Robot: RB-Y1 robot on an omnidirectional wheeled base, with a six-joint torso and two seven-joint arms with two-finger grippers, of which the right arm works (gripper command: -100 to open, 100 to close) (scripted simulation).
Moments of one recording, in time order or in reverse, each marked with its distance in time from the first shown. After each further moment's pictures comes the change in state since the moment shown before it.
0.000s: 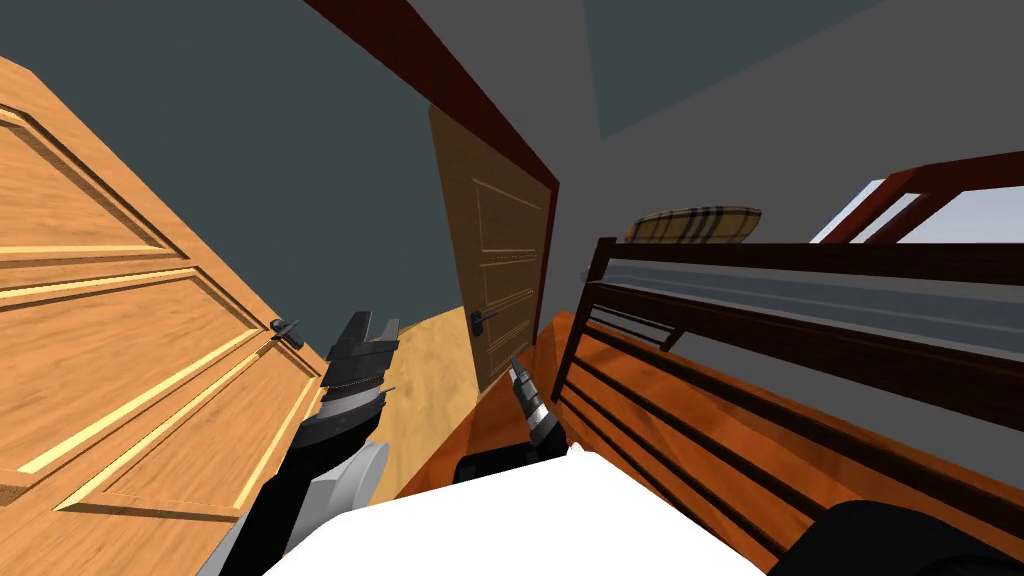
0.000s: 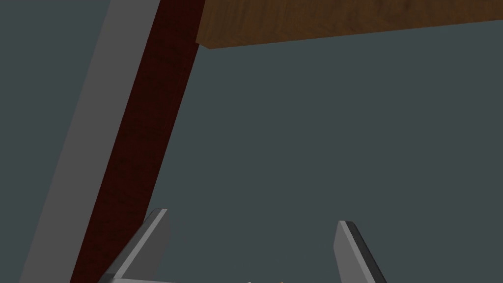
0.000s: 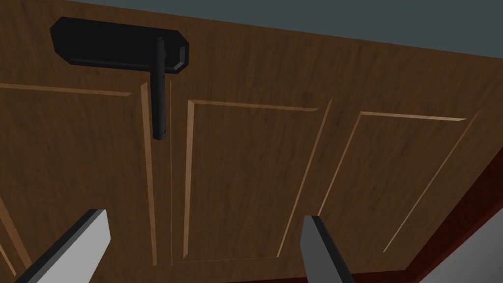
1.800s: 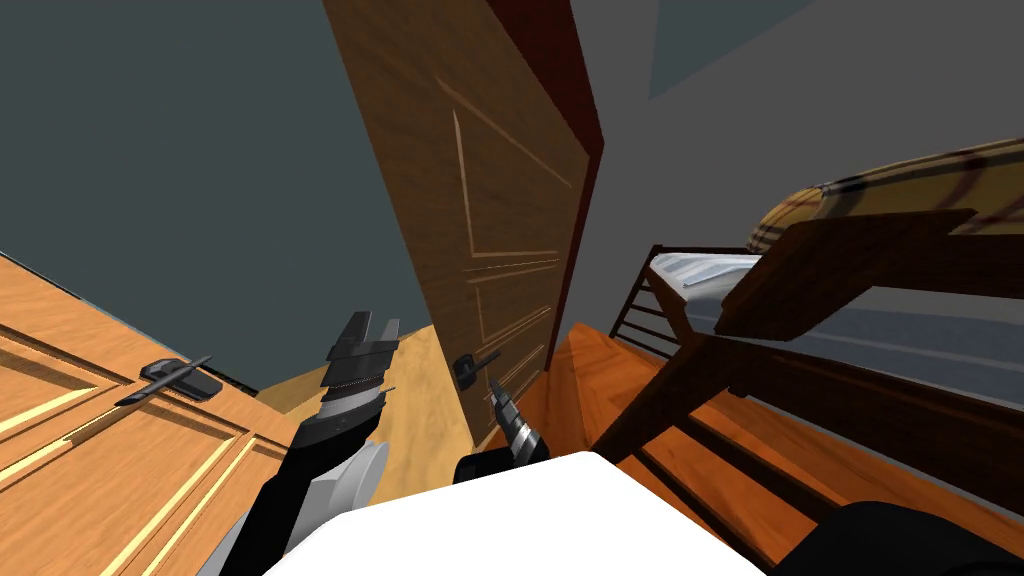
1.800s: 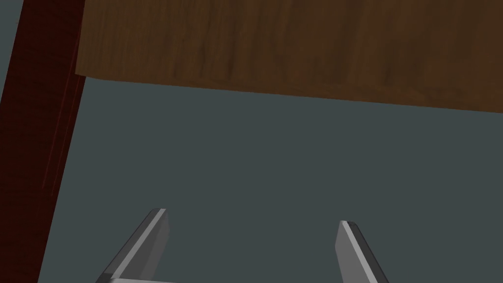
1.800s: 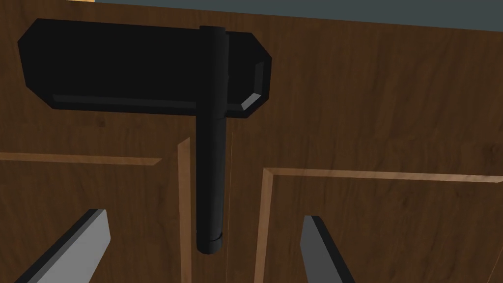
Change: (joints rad) arm -0.047 -0.011 0.145 0.148 0.122 0.036 -0.107
